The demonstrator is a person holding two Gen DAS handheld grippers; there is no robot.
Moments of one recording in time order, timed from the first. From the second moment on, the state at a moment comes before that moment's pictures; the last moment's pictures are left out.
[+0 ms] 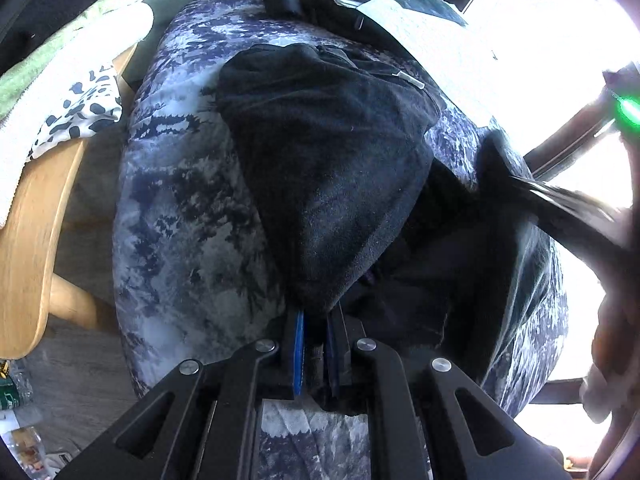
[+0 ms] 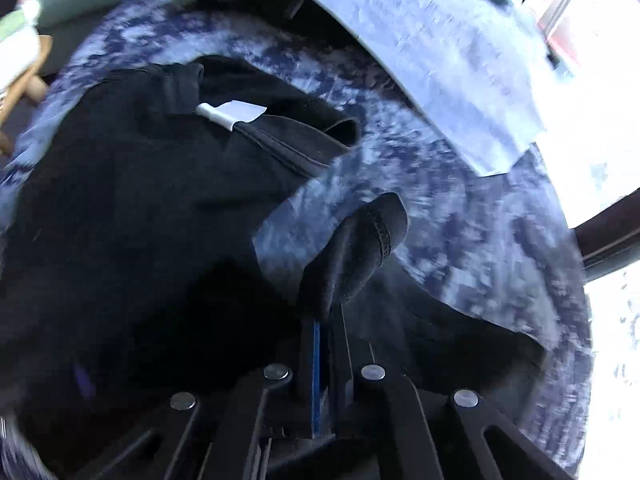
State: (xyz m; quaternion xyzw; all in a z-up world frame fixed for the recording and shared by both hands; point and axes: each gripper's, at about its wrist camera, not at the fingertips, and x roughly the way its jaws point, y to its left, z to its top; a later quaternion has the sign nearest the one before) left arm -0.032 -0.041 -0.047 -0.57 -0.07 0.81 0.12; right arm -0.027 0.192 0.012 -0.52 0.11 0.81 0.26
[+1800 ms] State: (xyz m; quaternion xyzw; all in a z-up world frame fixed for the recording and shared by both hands) left arm -0.026 0.022 0.008 -0.51 0.13 0.84 0.07; right arm 0.249 0.261 -0.061 -0.42 0.41 0.77 0.26
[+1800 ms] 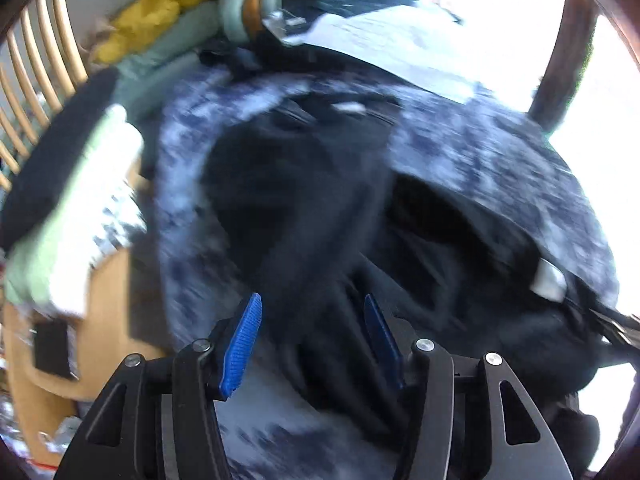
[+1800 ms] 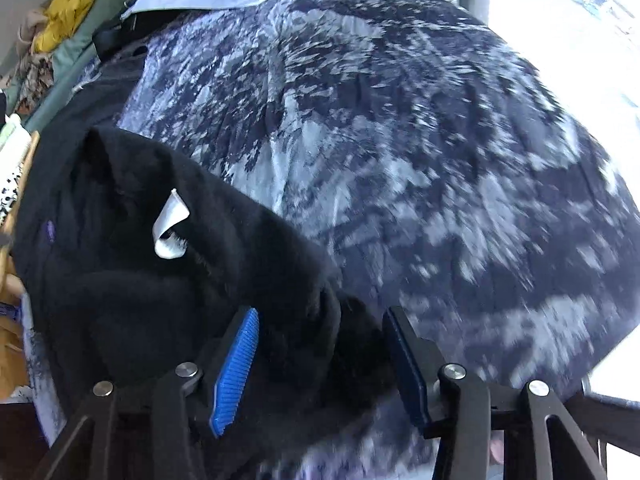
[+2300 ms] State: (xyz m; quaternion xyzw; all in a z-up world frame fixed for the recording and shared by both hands) left arm -0.106 0.124 -0.017 -0.47 0.33 0.82 0.02; right arm 0.251 0.221 -0.068 -0.39 0.49 0.76 0.18
